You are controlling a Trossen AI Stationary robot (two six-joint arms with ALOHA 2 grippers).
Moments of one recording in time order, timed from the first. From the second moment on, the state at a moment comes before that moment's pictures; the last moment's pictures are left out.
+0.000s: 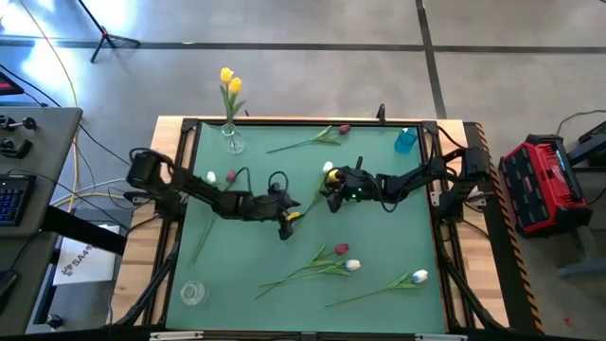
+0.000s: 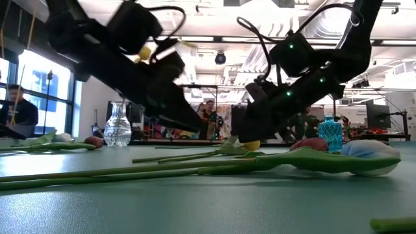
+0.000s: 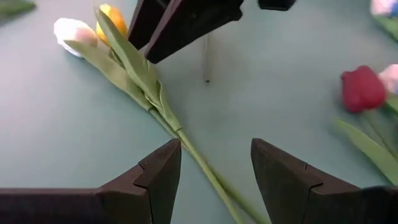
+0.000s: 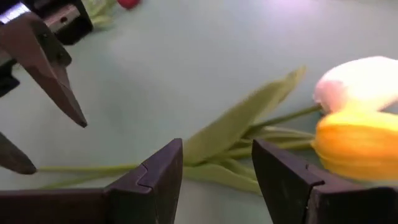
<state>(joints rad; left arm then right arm) -0.11 1.77 0.65 0.55 -0.30 -0.31 -0.13 1.75 0.56 0.62 0.15 0.52</state>
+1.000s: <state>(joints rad) -0.06 1.96 0.85 0.37 -0.37 -0.35 -0.13 1.74 0.56 0.60 0.15 0.44</state>
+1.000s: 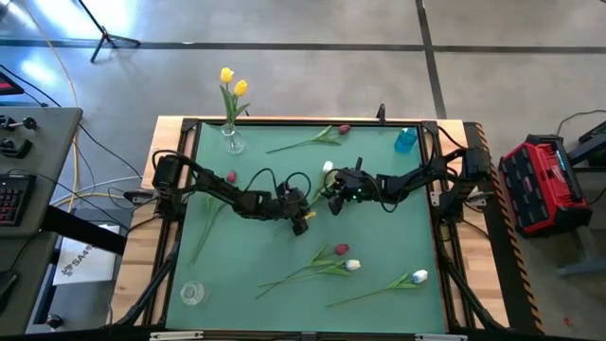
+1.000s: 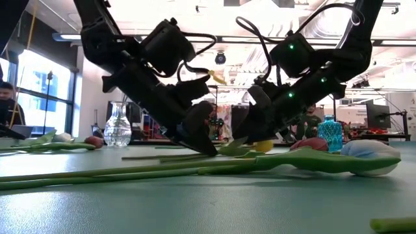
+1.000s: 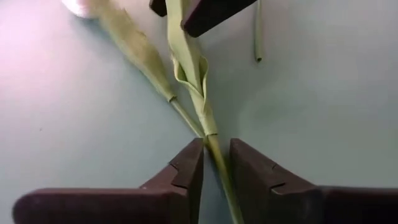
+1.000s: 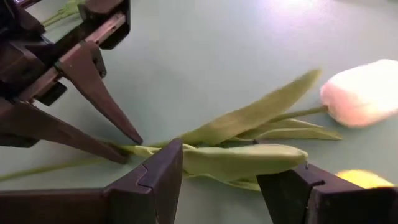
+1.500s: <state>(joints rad) -0.06 1.96 0.85 0.37 -0.39 -0.36 -0.13 1.74 0.56 0.61 0.13 0.44</state>
